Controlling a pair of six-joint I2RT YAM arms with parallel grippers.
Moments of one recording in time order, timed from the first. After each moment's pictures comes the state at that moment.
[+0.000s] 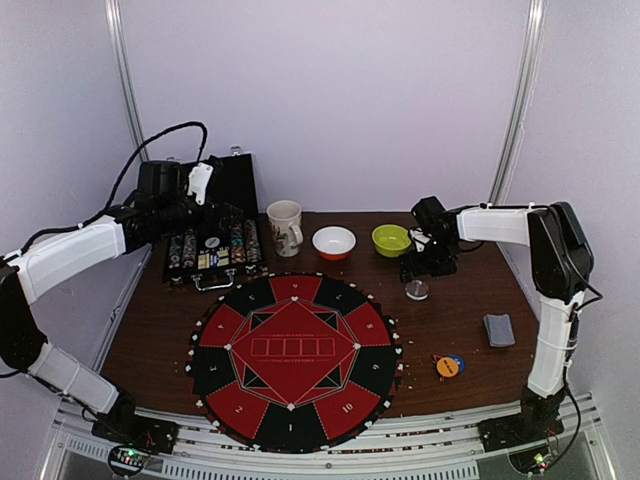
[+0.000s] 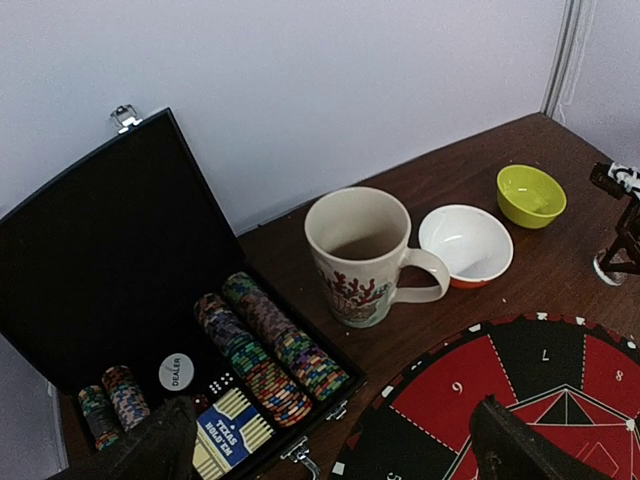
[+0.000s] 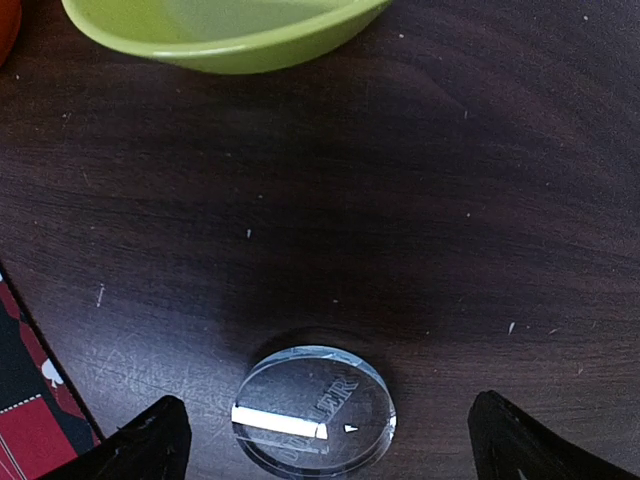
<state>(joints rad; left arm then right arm) -0.39 1.40 1.14 -0.15 0.07 0.11 0.38 1.99 1.44 -0.65 0.08 0.20</state>
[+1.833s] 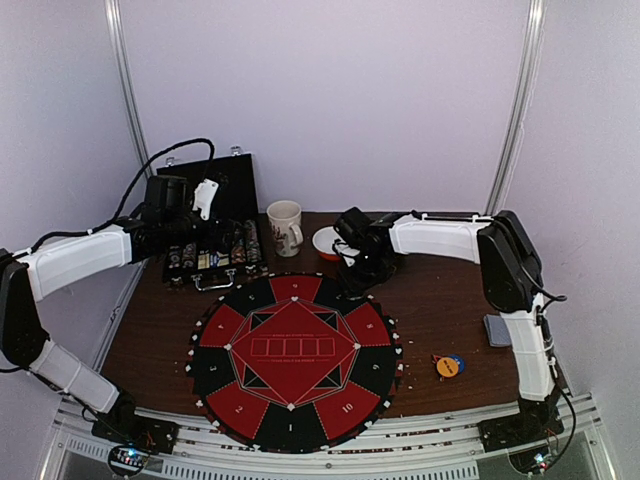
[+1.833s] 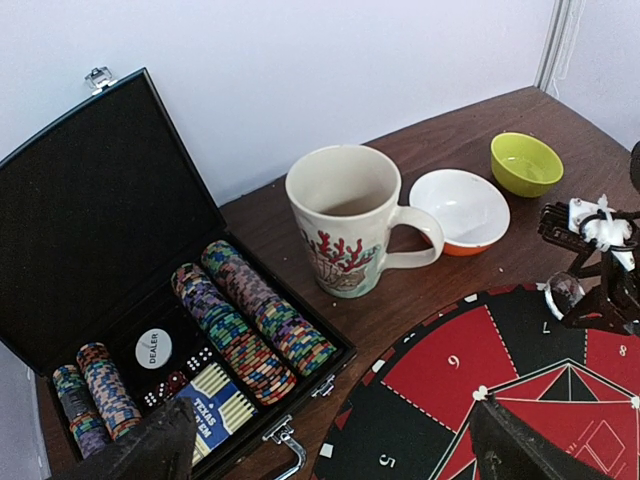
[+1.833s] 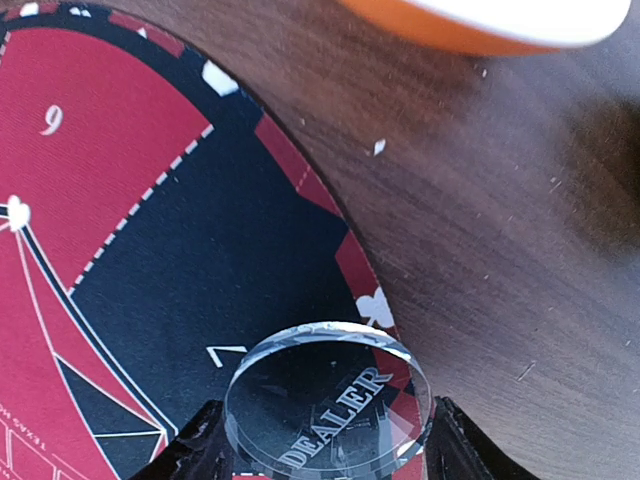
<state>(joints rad) -0.39 1.42 1.05 -0.11 0.11 0.11 0.72 2.22 1.79 -0.75 0.11 0.18</state>
